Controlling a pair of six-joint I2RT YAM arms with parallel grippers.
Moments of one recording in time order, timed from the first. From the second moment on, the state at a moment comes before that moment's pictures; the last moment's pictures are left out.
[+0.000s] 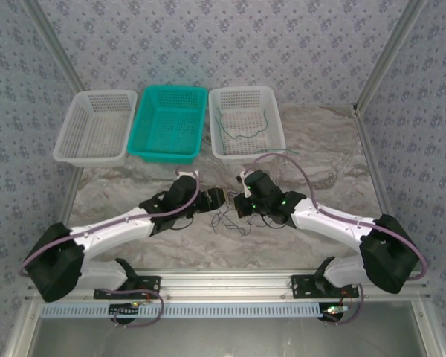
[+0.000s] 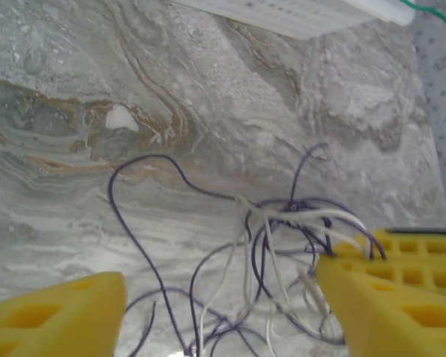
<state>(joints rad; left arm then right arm) -0.84 1.28 0.67 -0.03 -0.02 -0.93 0.81 1.33 0.77 -0.23 -0.04 0.43</state>
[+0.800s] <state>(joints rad) -0.66 0.85 0.77 -0.40 -0.14 -0.90 0.45 1.05 0.43 -0.31 0.23 0.78</state>
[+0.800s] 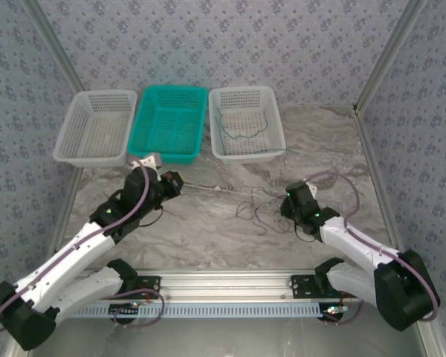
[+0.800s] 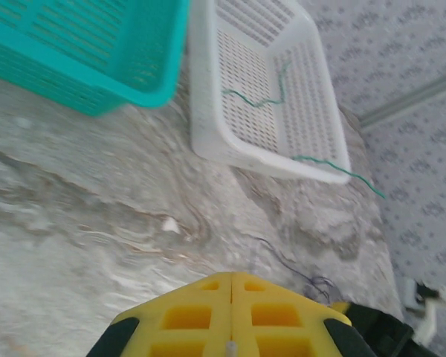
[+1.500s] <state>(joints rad) -0.62 0.86 0.77 -0.48 -0.10 -0.82 0.56 0.84 0.54 -0.33 -0.01 0.60</state>
